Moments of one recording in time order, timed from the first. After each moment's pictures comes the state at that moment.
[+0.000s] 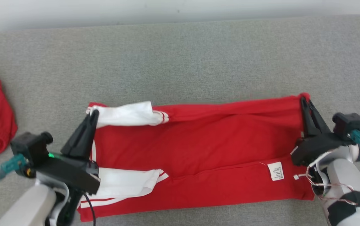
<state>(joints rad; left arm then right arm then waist) -0.53 0.56 -0.64 0.20 -0.97 -0.04 -0.26 -0.58 -0.21 0.10 0.72 0.25 0.13 -0.26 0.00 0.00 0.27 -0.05</state>
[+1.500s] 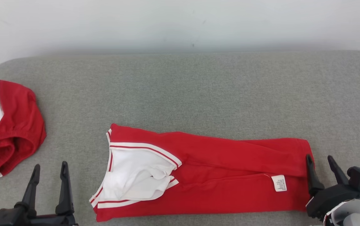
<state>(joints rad) -0.02 0.19 0.01 0.08 -0.34 -0.08 -0.26 -0.25 -0.23 0.00 0.56 0.34 0.13 -0.18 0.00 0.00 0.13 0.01</state>
